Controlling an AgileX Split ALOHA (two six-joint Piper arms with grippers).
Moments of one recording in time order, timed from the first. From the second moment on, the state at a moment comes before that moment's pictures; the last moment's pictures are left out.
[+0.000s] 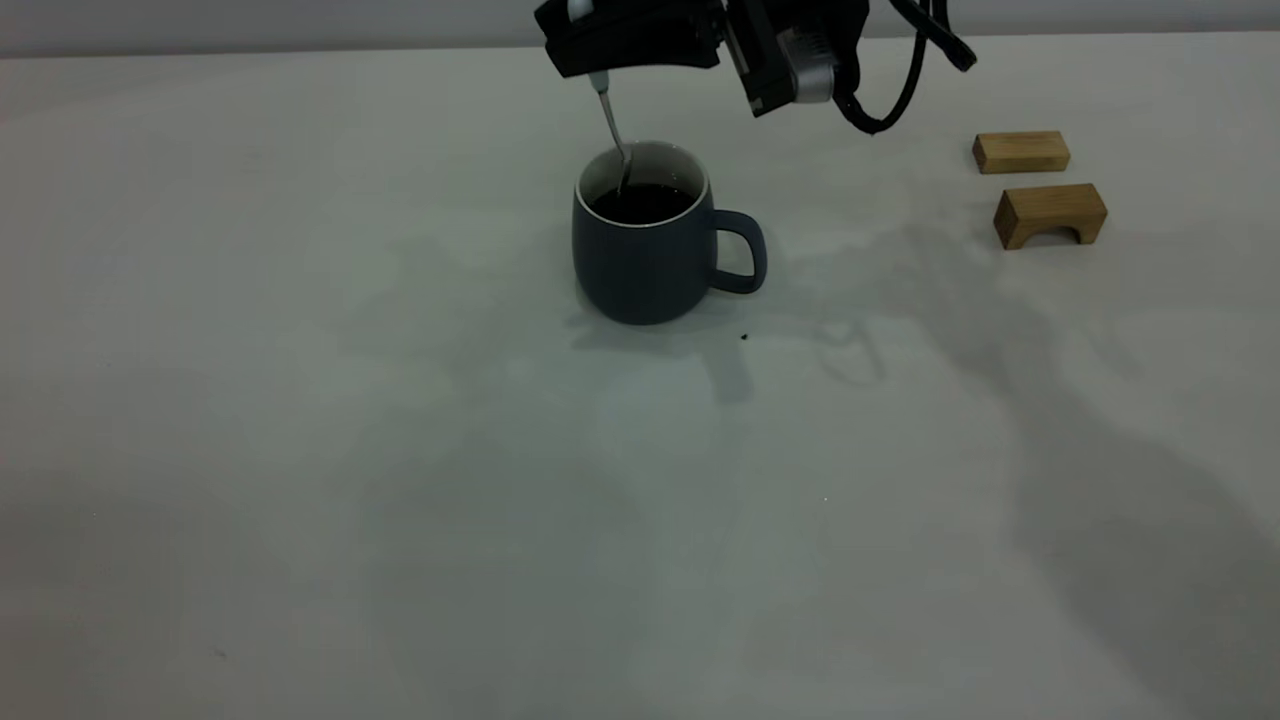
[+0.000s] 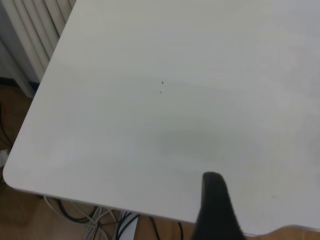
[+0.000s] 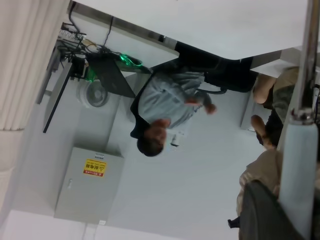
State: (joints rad) left arm 0.01 -0.02 -0.49 0.15 1.14 -0.18; right arm 0.29 2.41 -1.62 1.44 1.17 0.48
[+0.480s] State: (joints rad) left arm 0.01 -0.02 -0.49 0.15 1.14 -0.18; right arm 0.28 2.41 -1.62 1.45 1.17 0.44
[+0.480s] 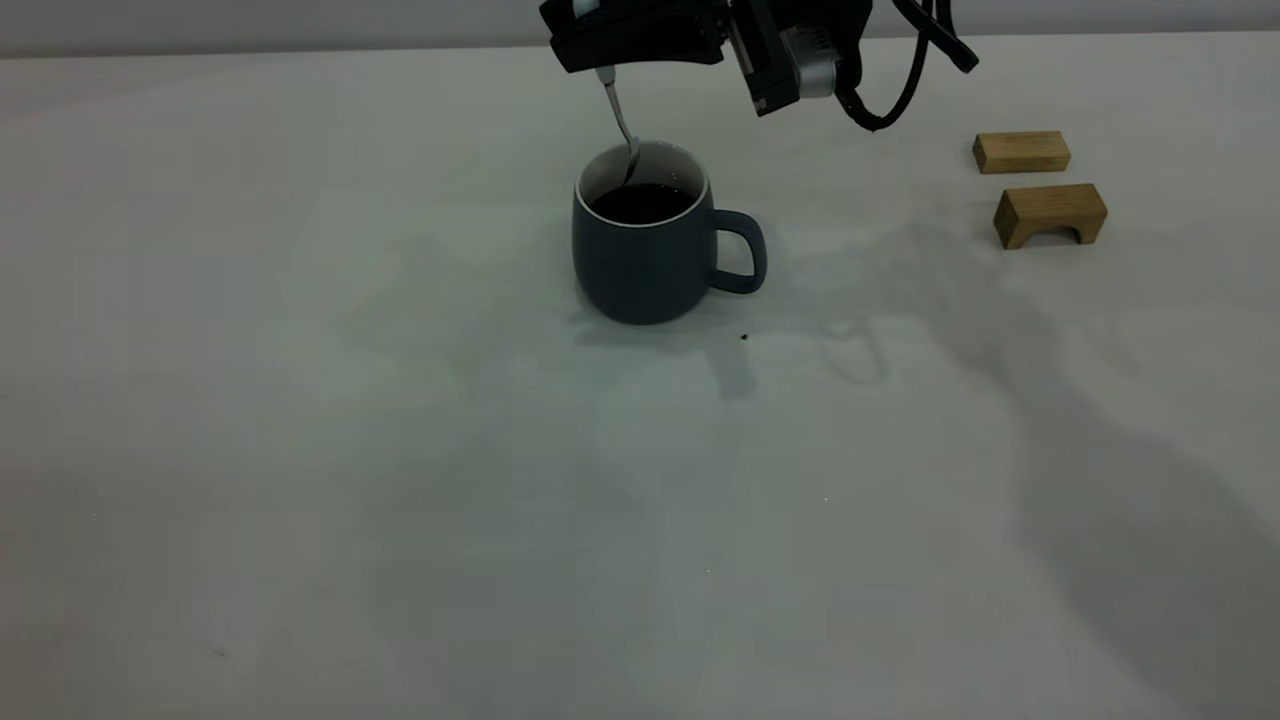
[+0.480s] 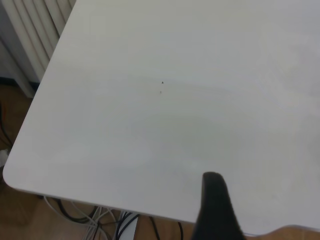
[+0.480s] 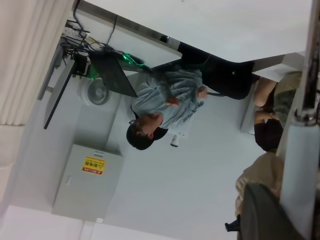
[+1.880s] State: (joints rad) left arm 0.01 -0.02 -0.49 0.15 1.14 -0.18; right arm 0.28 2.55 -1.62 1.74 1.16 0.59
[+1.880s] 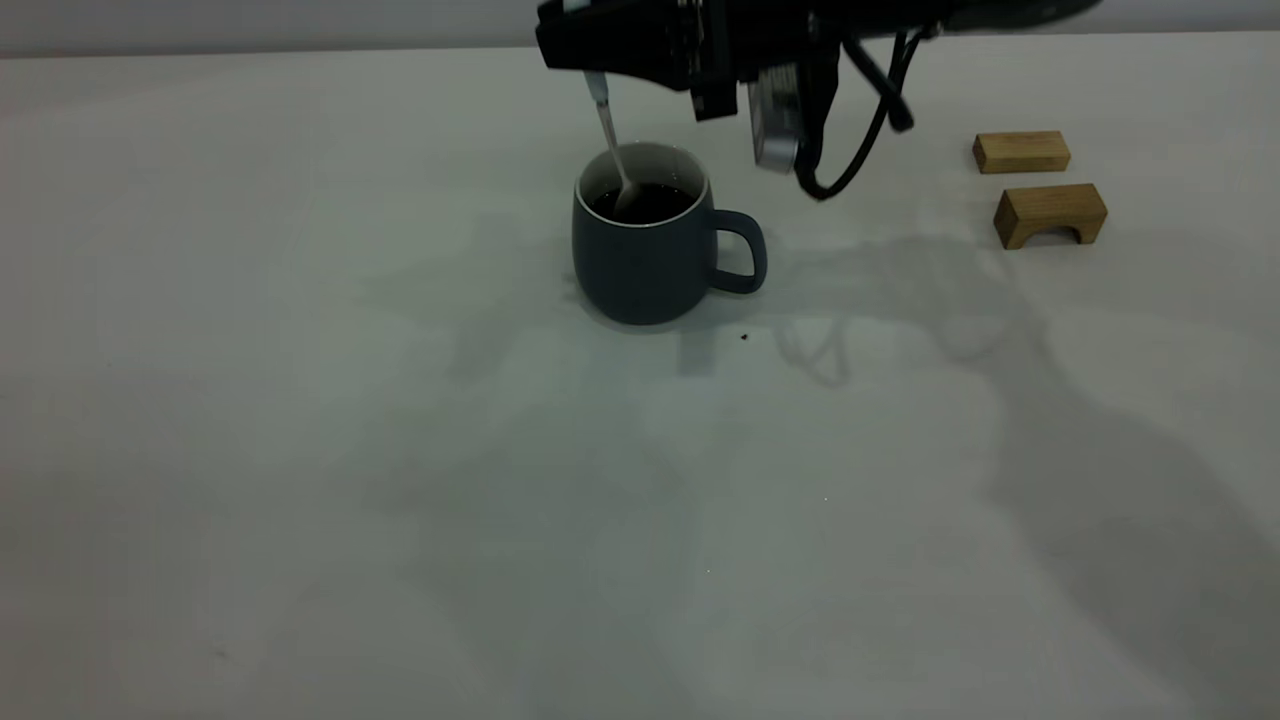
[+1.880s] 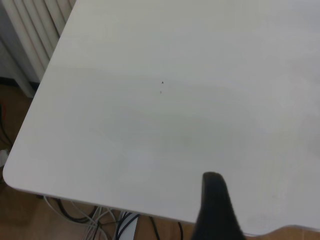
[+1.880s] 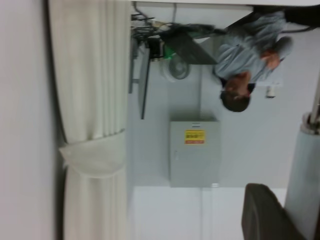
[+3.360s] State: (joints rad) left arm 0.01 -0.02 -0.49 0.15 1.14 -0.18; right arm 0.27 2.61 -1.62 1.76 1.14 0.54
